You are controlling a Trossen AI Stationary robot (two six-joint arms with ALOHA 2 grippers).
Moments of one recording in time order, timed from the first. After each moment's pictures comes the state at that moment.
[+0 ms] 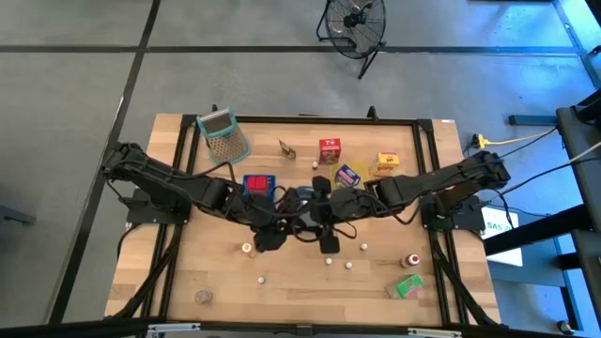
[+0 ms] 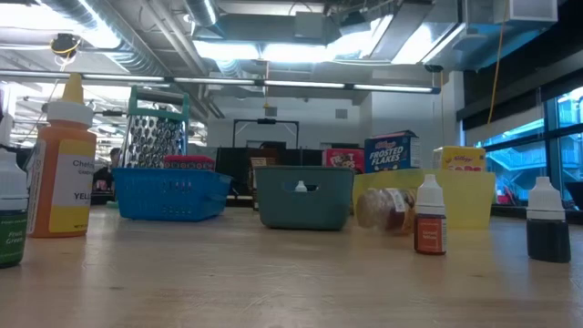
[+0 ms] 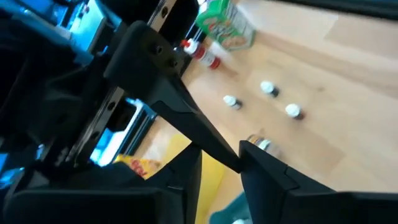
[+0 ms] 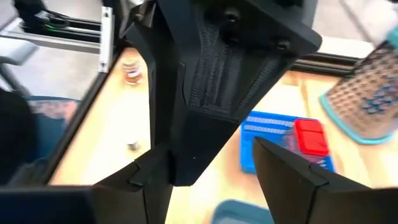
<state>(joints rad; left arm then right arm) -0.31 1.50 1.37 -0.42 -0.24 0.80 0.30 1.62 1.44 -0.38 0.17 0.04</state>
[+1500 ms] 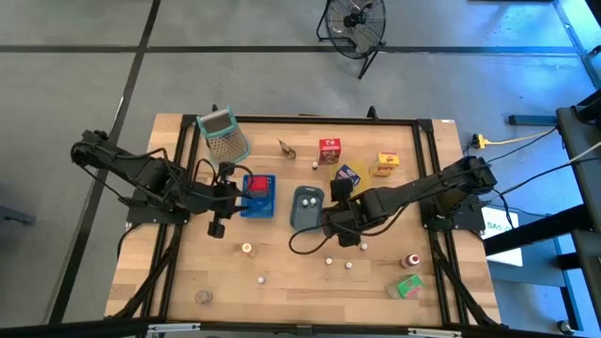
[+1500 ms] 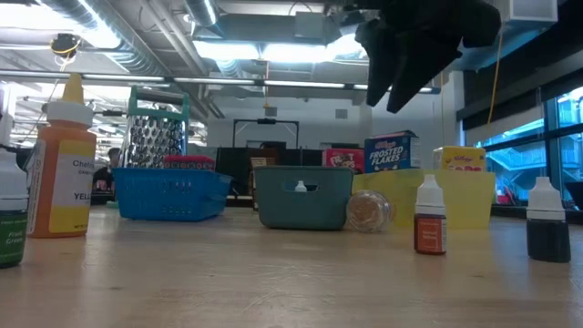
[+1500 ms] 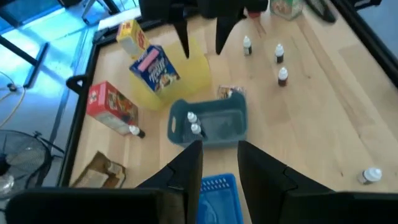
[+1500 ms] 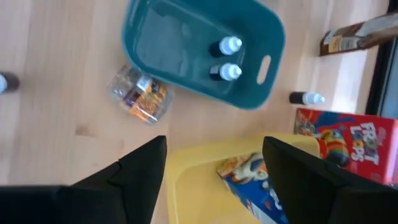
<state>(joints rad) -0.42 1.07 1.18 -0.84 -0.45 -0.02 0.33 1.75 1.44 -1.03 0.41 0.04</state>
